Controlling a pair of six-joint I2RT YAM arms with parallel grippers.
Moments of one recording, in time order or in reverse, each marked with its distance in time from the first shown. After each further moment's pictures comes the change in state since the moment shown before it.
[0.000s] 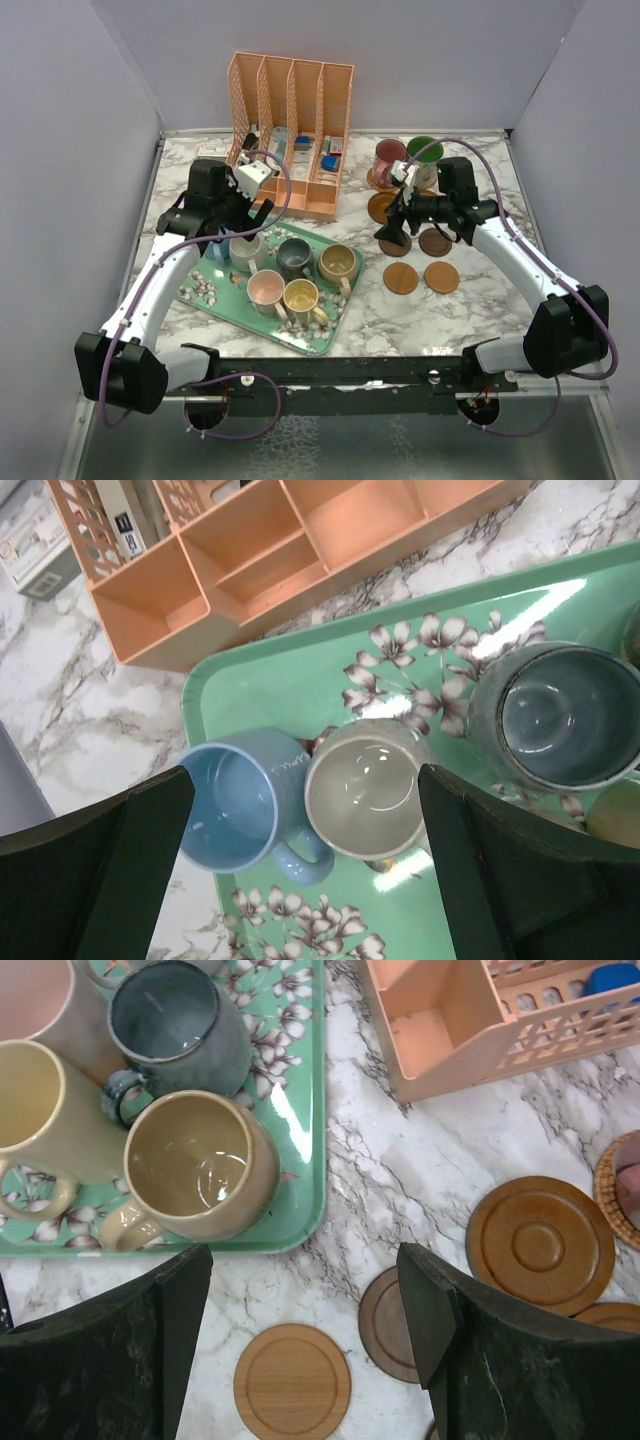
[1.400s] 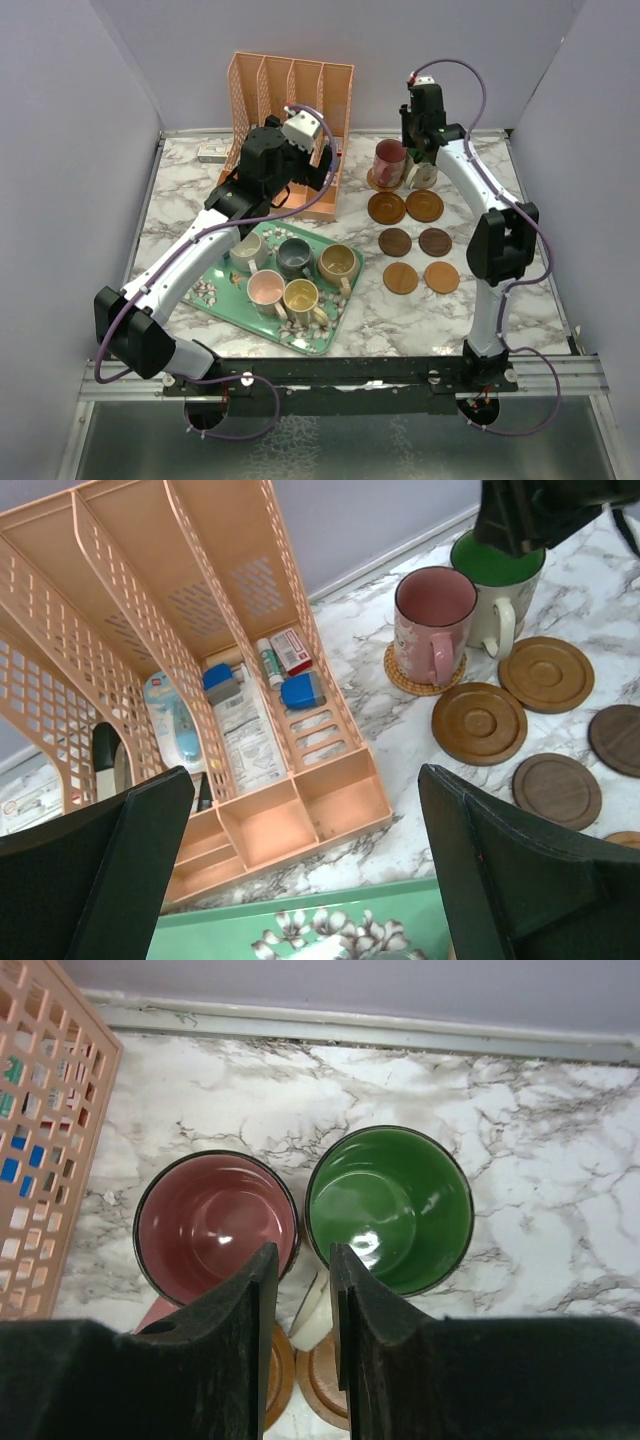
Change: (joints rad) left arm -0.335 0.207 0.275 0.390 -0.228 -0.323; right arm -0.017 0.711 0.904 -0.081 1.047 0.521
